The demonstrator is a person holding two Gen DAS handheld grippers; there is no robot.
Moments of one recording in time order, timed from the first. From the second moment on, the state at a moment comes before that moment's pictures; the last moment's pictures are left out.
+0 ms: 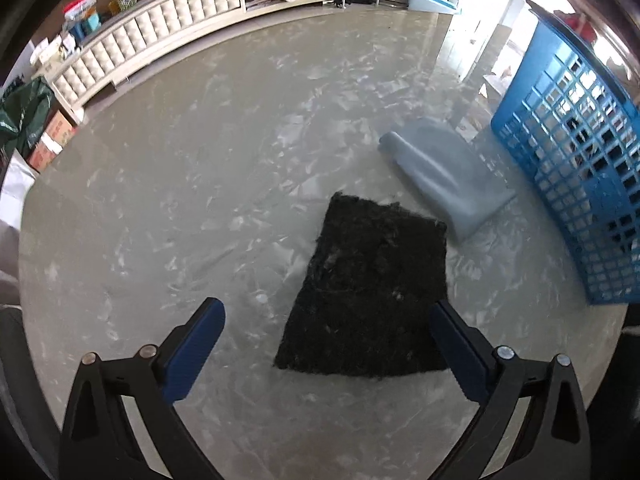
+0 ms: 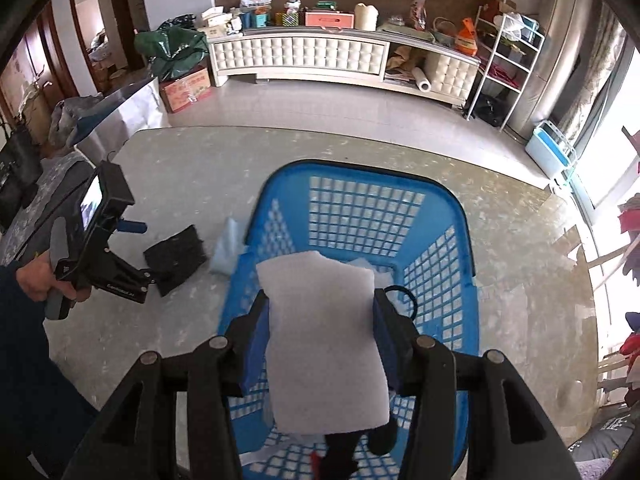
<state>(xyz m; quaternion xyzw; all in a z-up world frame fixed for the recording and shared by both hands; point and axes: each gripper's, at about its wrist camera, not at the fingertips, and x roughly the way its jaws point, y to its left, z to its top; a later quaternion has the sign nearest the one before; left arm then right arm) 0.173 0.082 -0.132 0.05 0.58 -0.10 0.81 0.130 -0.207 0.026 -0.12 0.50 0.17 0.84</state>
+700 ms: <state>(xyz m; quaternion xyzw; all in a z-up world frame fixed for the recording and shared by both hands) 0.168 0.058 -0.129 0.05 0.58 -0.16 0.80 0.176 -0.201 -0.030 -0.13 0.56 0.15 0.80</state>
